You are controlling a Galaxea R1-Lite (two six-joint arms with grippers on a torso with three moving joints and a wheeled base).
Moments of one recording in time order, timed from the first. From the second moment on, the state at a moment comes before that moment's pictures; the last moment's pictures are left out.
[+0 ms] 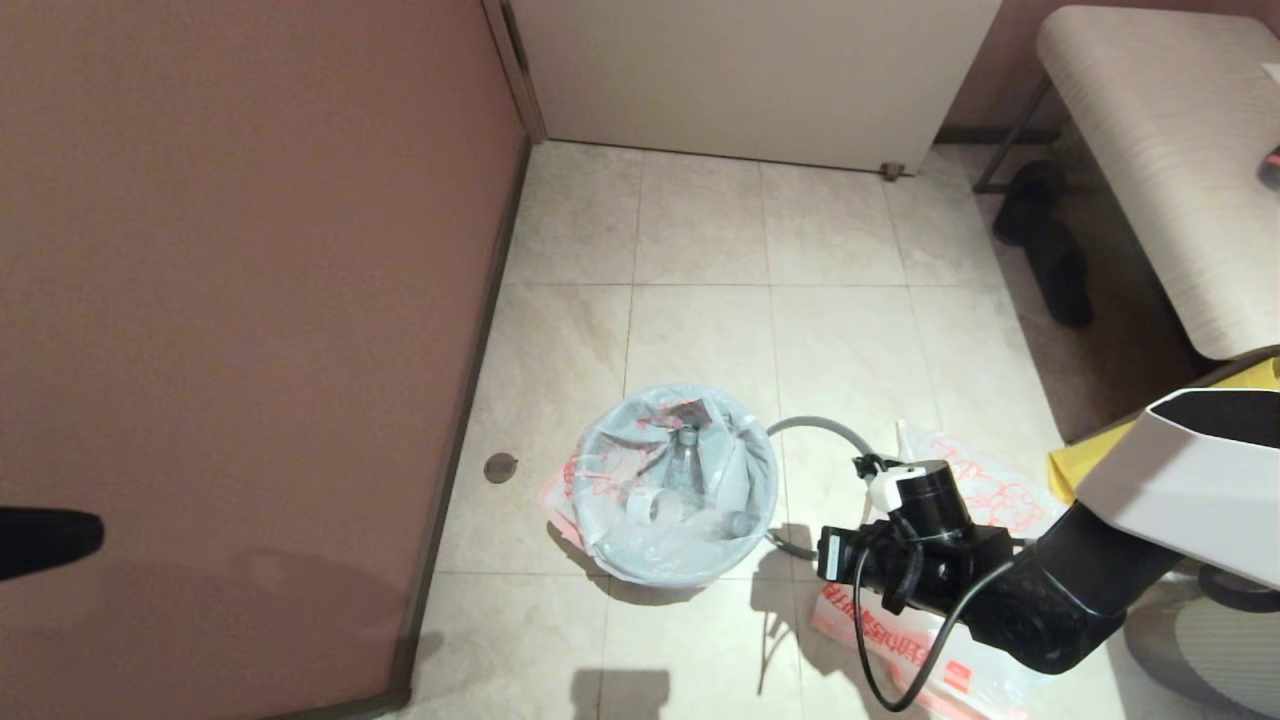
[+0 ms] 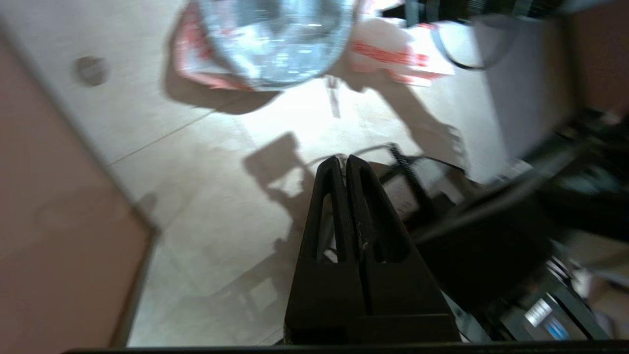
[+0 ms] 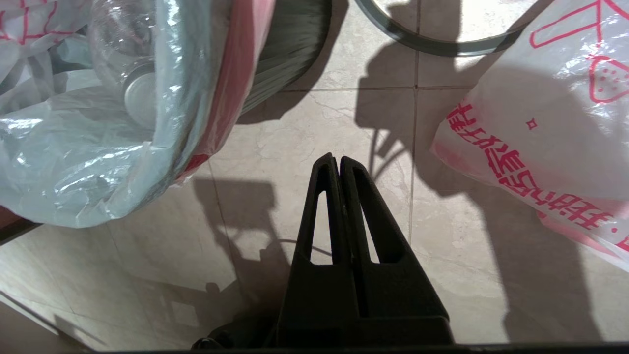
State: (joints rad) left arm -0.72 0.93 -1.34 0.93 0.08 -0.09; right arm 0.45 2.17 -0.78 -0.76 -0.05 0.49
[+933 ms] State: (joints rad) left arm -0.39 0.63 -1.07 0.87 -0.19 0.14; right arm 0.43 2.21 -0.79 -0.78 -0.05 0.49
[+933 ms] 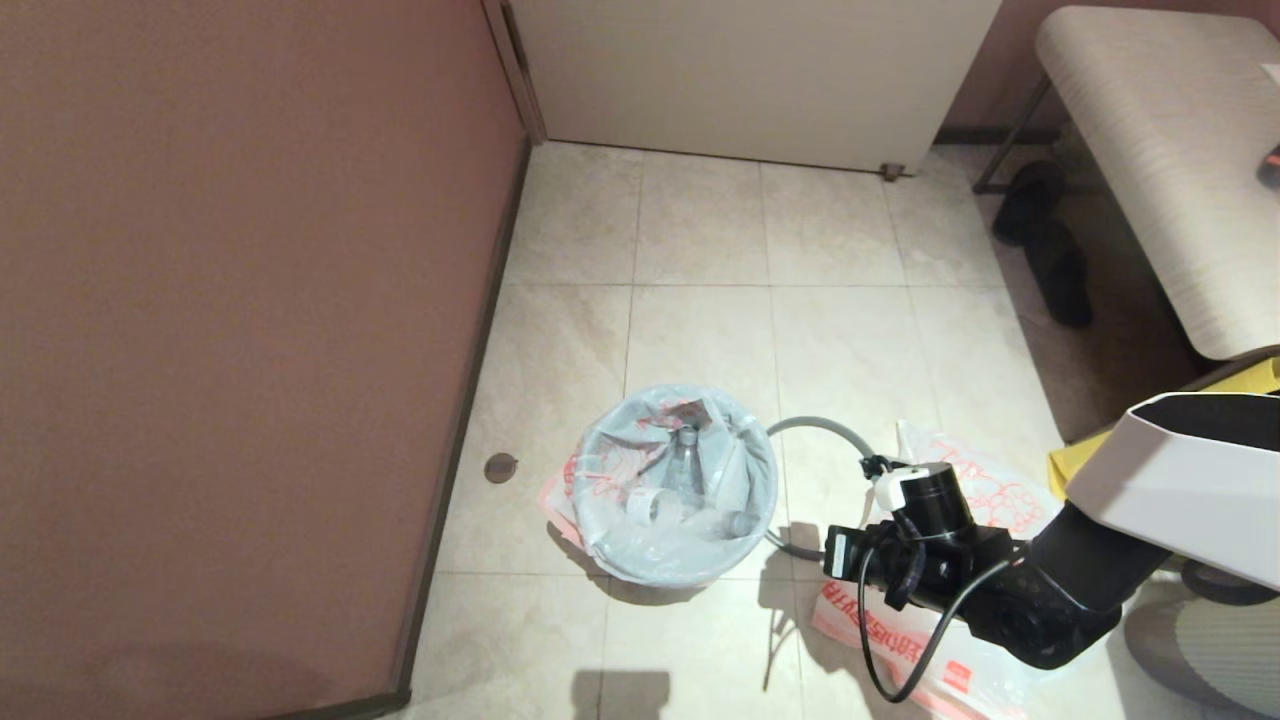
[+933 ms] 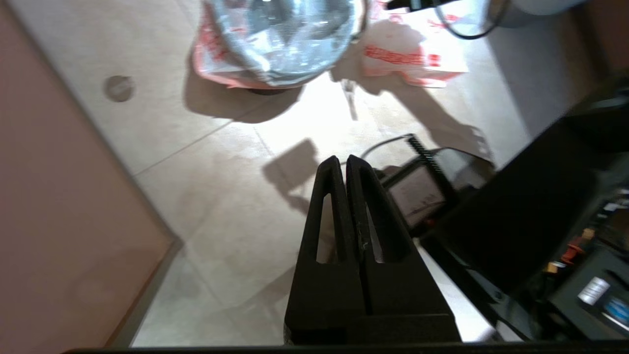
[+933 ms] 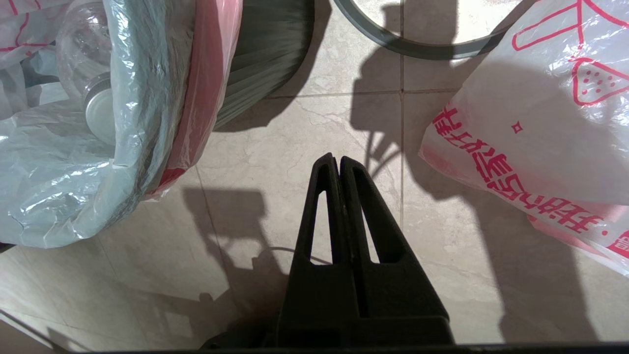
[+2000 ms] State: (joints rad) left arm 0.14 0.33 -0.92 1.07 -0.60 0.10; right arm 0.43 2.24 -0.77 -0.83 -0.06 0.48
